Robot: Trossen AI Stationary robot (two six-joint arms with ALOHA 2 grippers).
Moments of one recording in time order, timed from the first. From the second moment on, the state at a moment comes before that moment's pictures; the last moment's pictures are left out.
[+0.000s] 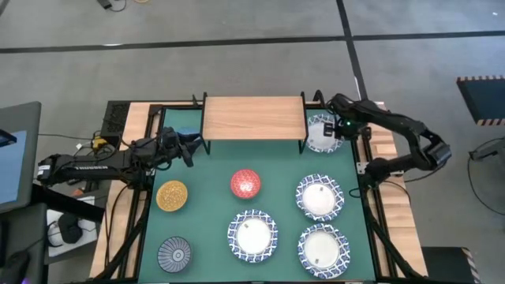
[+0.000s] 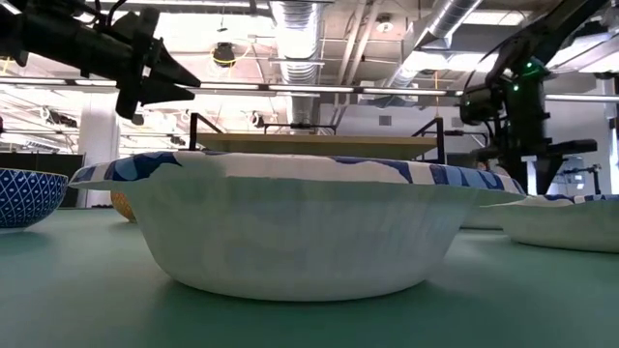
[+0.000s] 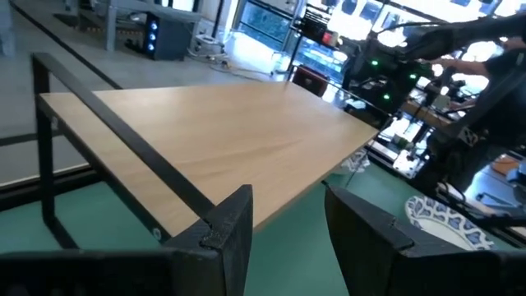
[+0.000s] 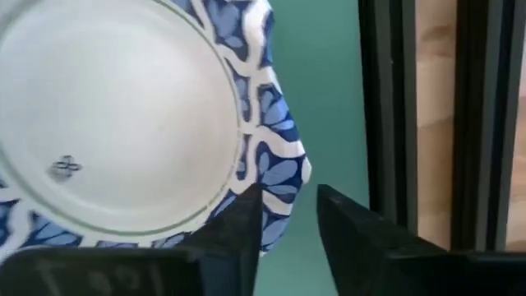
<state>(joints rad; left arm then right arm) 0.15 0.52 0.27 0.19 -0.45 -0.39 -0.97 1.30 0.78 -0.99 0.13 0.75</state>
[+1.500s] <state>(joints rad) 0.11 0.52 0.27 0.18 -0.42 -0.58 -0.93 0.87 0.98 -0.66 0.29 0.81</state>
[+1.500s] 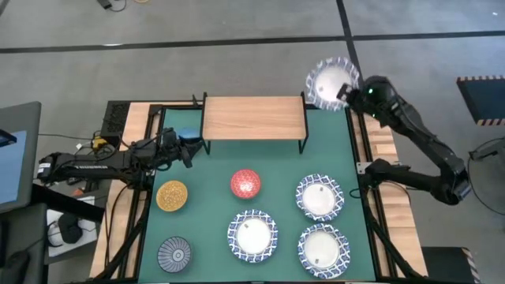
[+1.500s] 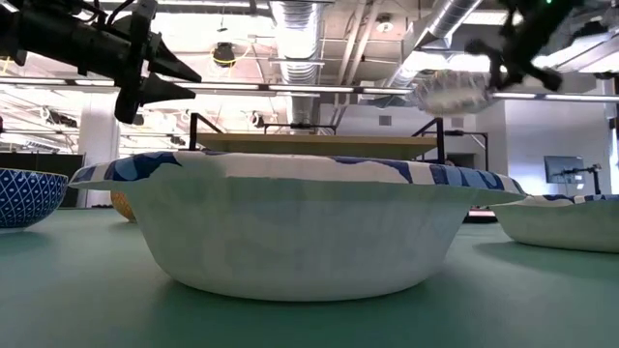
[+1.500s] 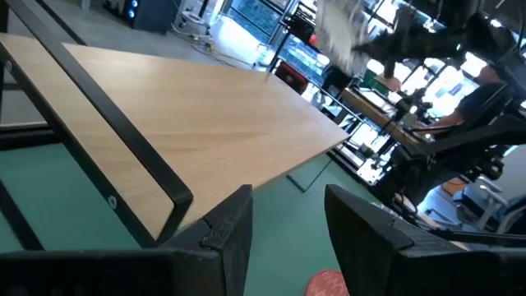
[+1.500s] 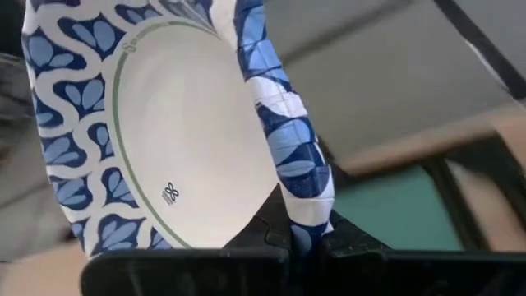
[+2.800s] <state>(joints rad) 0.02 0.85 0.53 0.12 -0.40 -0.46 -0.65 1.26 1.23 -0.71 0.03 0.66</state>
